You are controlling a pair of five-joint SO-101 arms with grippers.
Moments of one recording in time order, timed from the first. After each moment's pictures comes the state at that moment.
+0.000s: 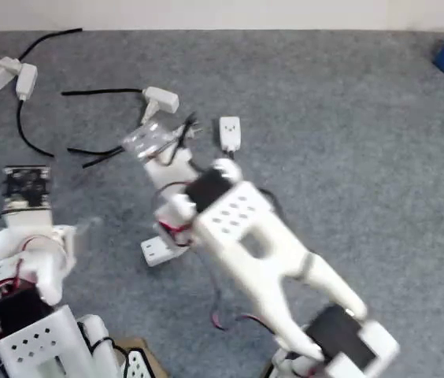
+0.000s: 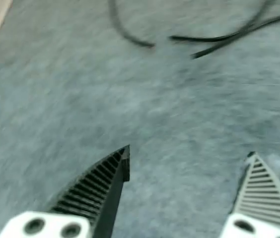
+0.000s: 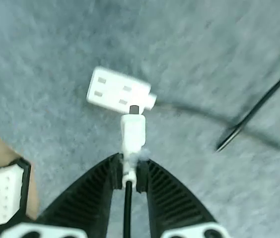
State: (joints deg) left arm -34.2 -77.5 64.7 65.8 -22.2; right arm -50.3 -4.9 4.2 86.4 -4.4
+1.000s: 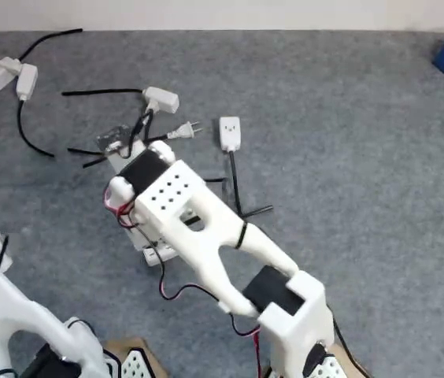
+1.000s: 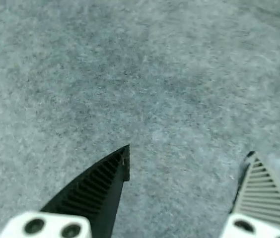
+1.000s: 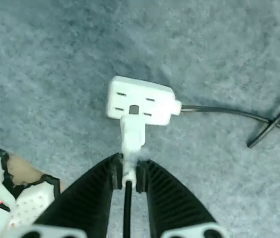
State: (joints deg) left arm -59.8 -32.2 52.6 48.9 -22.5; right arm -55.1 19.6 -25.9 99.9 -15.1
